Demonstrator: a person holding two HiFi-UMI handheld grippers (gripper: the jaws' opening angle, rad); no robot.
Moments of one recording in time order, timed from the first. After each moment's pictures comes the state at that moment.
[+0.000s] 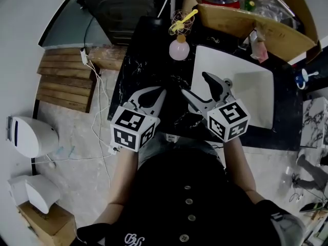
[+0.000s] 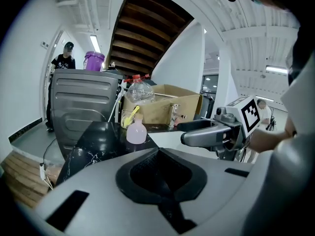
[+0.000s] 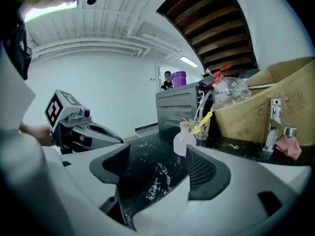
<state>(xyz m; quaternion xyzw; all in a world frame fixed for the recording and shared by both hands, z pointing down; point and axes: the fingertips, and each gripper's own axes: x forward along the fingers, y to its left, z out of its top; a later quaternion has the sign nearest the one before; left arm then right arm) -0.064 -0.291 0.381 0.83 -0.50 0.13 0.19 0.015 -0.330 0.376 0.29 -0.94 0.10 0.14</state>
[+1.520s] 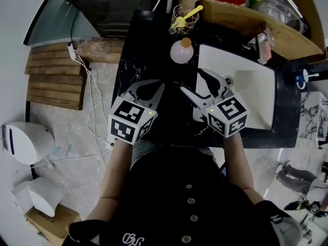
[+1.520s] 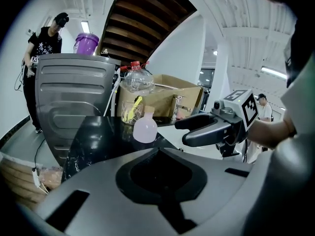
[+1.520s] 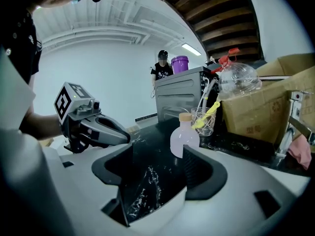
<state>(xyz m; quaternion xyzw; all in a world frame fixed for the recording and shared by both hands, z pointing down) -0.097 -0.353 0.412 0.85 -0.44 0.17 0.21 -0.022 -0.378 0.406 0.27 -0.93 0.12 0.21</state>
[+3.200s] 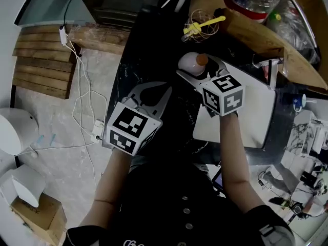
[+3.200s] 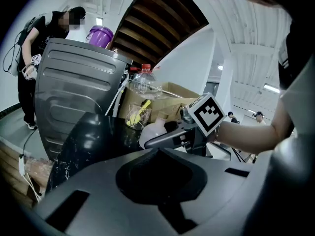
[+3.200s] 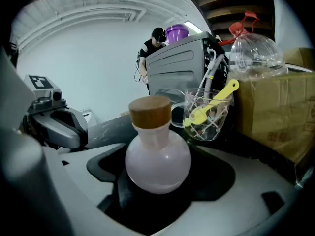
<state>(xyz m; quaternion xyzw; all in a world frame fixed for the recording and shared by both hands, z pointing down) -0.109 -0.399 0.421 0.86 -0.44 0.09 0.25 -0.069 -0.487 0.468 0.26 -0.90 0.14 0.32</state>
